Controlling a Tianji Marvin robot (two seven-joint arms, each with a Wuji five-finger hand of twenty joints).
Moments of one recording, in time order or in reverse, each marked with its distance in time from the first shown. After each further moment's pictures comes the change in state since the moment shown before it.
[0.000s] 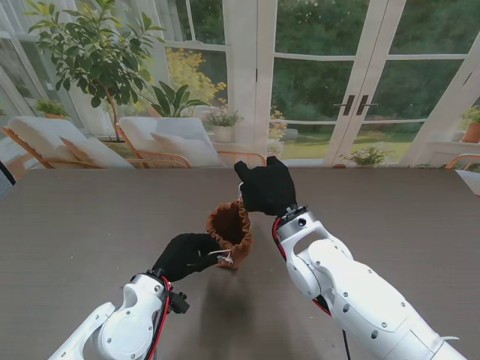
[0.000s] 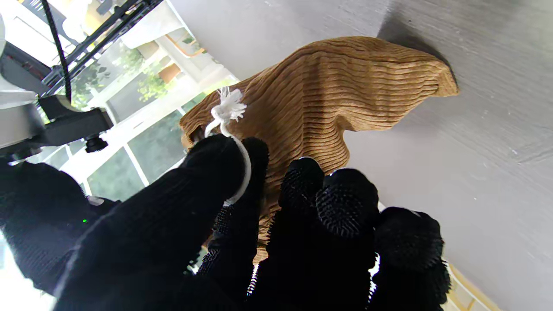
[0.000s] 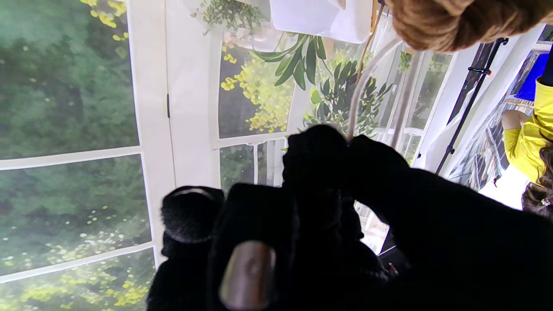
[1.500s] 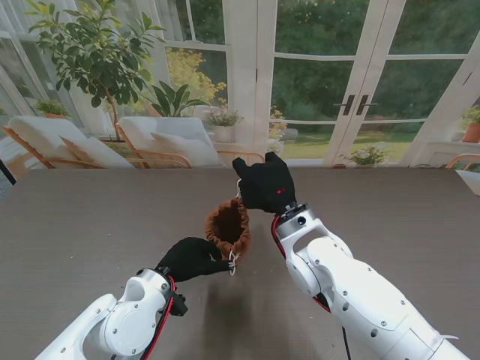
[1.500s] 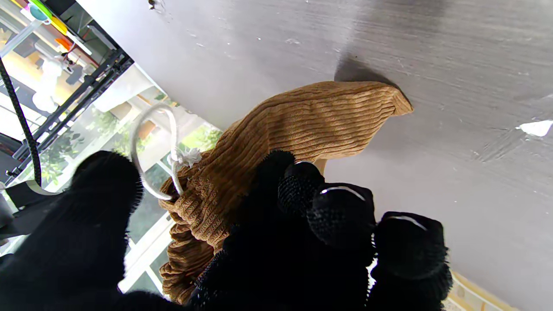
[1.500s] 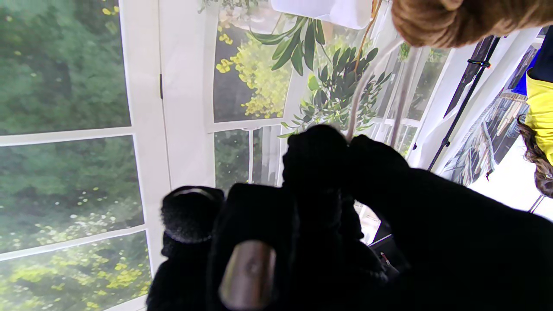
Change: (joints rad) left arm -0.039 0.045 0.038 -0.052 0.130 0.131 -0.151; right arm 0.011 0.001 -0.005 -0.007 -0.021 -0.001 -0.026; left_hand -0.401 0.140 -0.253 0.067 0.057 0.189 -0.397 -0.118 0.013 0.003 0.138 -0.050 0.069 -0.051 0.109 0.000 0.095 -0.008 0.087 -0.062; right_hand 0.000 0.000 0.000 0.000 0.000 0.001 0.007 -0.013 0.000 0.000 0.000 0.000 0.000 0.000 -0.002 0.000 0.000 0.000 0.000 0.000
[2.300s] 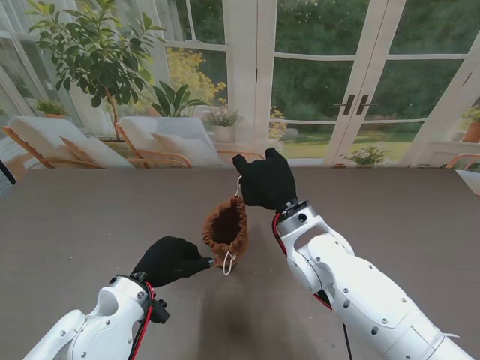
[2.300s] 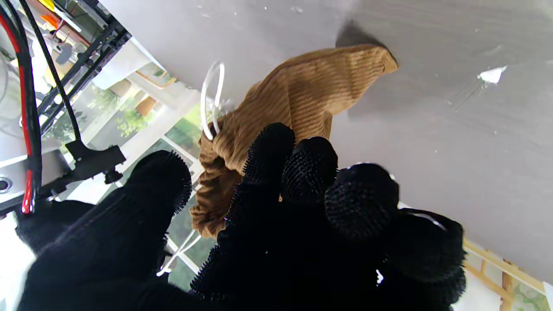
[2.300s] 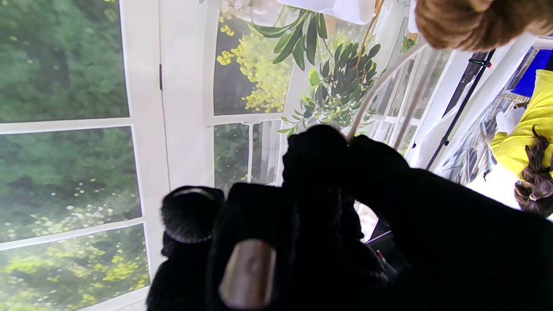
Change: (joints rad) left arm 0.190 0.003 -0.153 -0.212 0.065 0.009 -0.017; right arm 0.011 0.003 0.004 -0.001 -0.011 -0.005 -0.001; left_hand 0.149 -0.001 0.155 -0.001 0.171 -0.057 0.218 0.122 0.228 -0.002 -0.182 -0.188 0.116 0.108 -0.155 -0.083 0.085 0.106 -0.034 -0.045; right_hand 0.000 0.000 0.000 0.000 0.000 0.001 0.000 0.000 0.000 0.000 0.000 0.000 0.000 0.000 -0.006 0.000 0.000 0.000 0.000 0.000
